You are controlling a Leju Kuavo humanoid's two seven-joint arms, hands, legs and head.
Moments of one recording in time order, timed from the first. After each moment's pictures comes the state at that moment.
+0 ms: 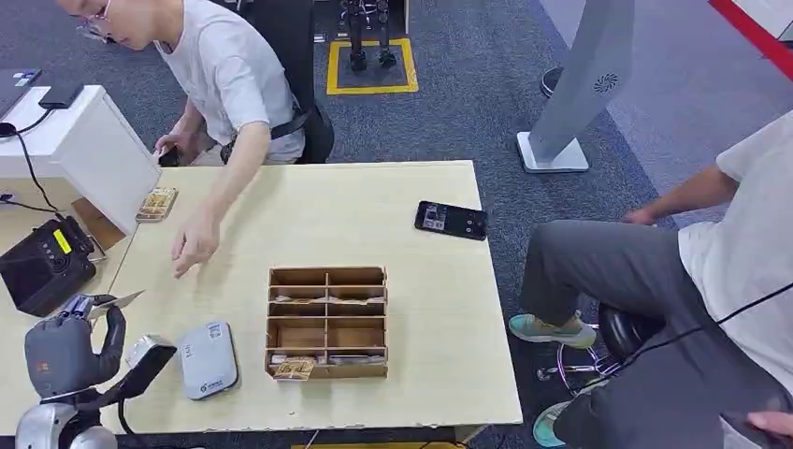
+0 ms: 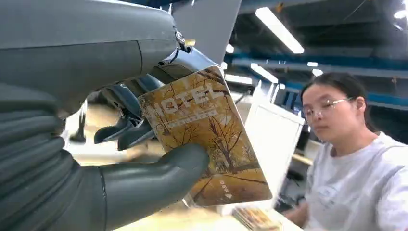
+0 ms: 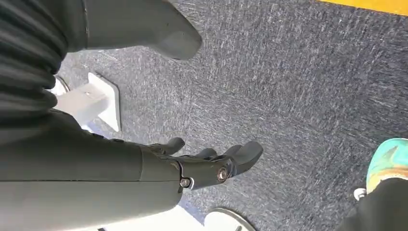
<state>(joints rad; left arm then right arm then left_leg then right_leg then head) 0.01 0.17 0.16 -1.41 -0.80 0.60 -0.30 -0.01 0.06 -1.06 -0.22 1.54 -0.30 -0.18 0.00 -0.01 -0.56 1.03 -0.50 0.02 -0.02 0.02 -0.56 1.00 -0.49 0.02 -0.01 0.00</state>
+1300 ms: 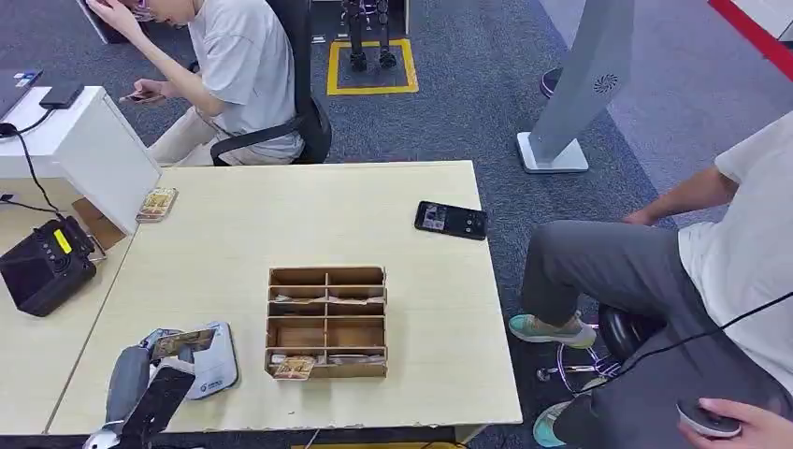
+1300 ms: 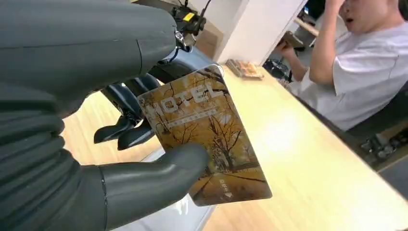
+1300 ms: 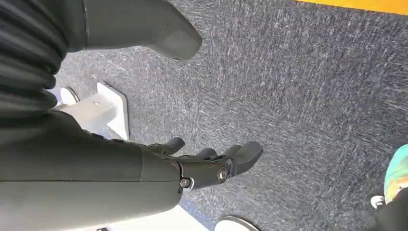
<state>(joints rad) 0.18 0.04 0.09 -1.59 -0.56 0.18 -0.21 0.00 0.09 -1.10 -0.22 1.54 -0.32 -0.16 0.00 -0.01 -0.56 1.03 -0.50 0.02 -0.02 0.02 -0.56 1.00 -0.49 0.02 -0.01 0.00</state>
